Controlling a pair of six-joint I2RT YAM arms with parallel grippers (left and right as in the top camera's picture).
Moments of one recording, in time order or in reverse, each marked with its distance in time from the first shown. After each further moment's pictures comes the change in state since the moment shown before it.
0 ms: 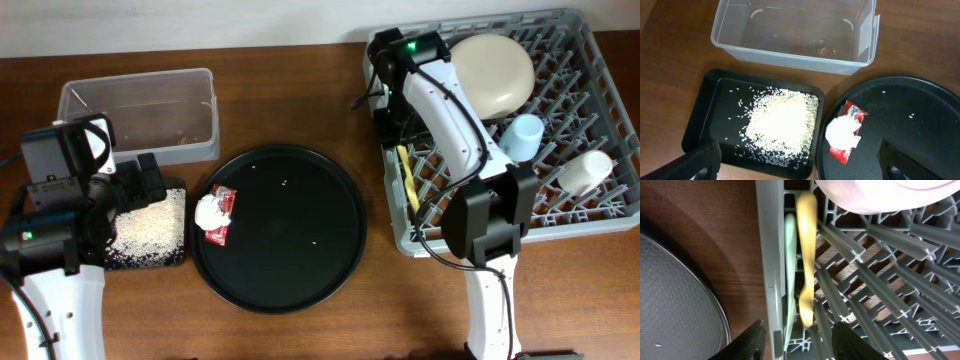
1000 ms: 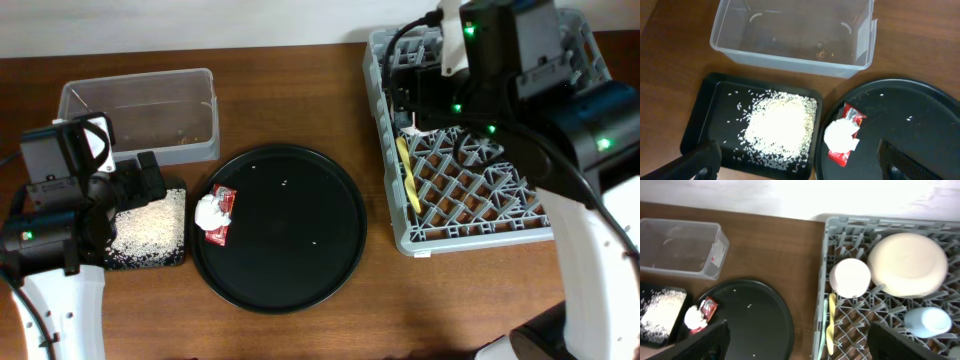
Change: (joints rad) left arm 0.000 0.000 0.000 0.017 0.013 0.000; right arm 0.131 -0.637 0.146 0.119 0.010 0.000
